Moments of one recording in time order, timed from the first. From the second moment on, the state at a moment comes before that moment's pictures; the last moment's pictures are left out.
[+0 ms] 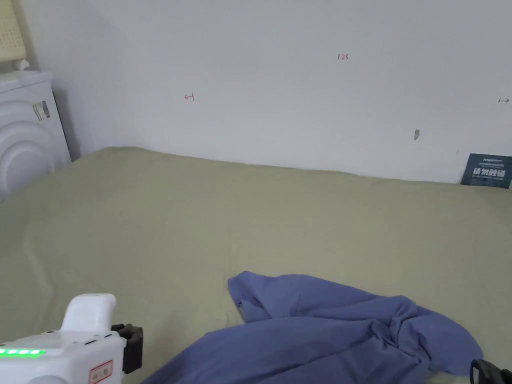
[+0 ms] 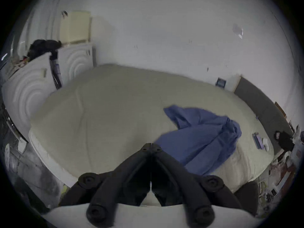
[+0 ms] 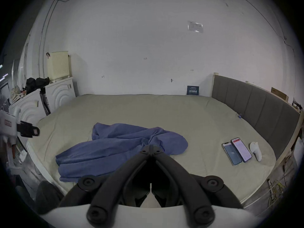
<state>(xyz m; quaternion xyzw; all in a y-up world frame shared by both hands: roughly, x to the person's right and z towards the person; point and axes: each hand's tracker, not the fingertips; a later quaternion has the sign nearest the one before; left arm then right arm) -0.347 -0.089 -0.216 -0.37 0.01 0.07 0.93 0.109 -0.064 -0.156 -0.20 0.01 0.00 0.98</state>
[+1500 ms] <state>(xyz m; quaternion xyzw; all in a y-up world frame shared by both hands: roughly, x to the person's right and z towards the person) -0.347 -0.158 -0.303 -0.48 0.01 0.02 0.88 0.249 -0.144 -0.413 -0.42 0.02 0.05 0.90</state>
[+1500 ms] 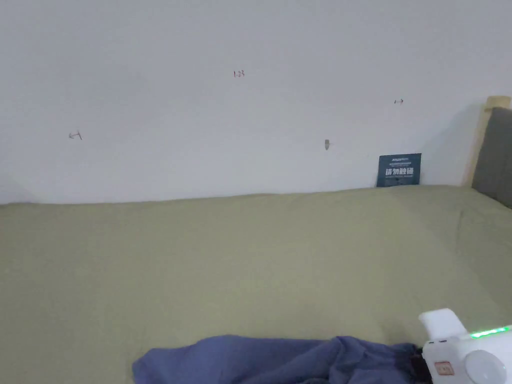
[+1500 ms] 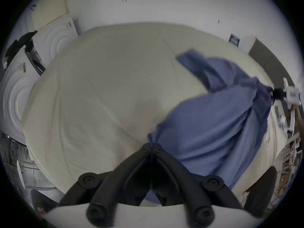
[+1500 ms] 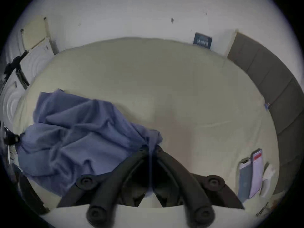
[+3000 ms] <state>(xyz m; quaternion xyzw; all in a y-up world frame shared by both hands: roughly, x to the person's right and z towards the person) -0.323 0.149 -0.541 -0.19 0.16 -0.06 0.97 0.270 0.151 -0.504 -0.17 -0.11 0.07 0.98</state>
